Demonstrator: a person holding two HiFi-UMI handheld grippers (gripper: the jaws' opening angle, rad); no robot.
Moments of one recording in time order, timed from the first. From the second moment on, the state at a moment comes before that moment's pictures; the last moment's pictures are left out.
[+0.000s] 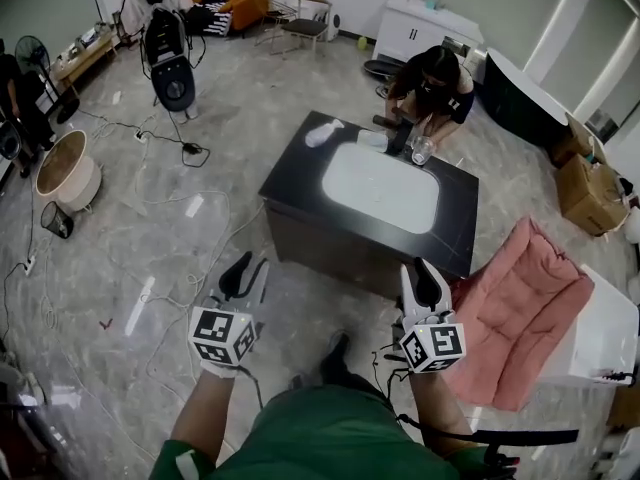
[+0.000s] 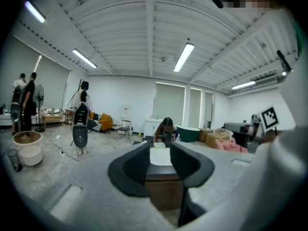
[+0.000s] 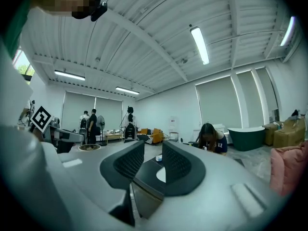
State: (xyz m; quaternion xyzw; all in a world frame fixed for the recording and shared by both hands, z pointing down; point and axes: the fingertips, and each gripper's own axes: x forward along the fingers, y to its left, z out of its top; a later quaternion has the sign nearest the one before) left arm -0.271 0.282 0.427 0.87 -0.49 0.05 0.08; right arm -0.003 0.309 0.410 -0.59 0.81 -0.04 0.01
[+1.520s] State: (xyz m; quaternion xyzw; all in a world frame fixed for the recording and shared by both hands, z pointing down) left arm -0.137 -0.101 0.452 0.89 -0.44 0.09 0.11; right arm 0.128 -0.028 0.429 -0.63 0.77 -0.09 0.00
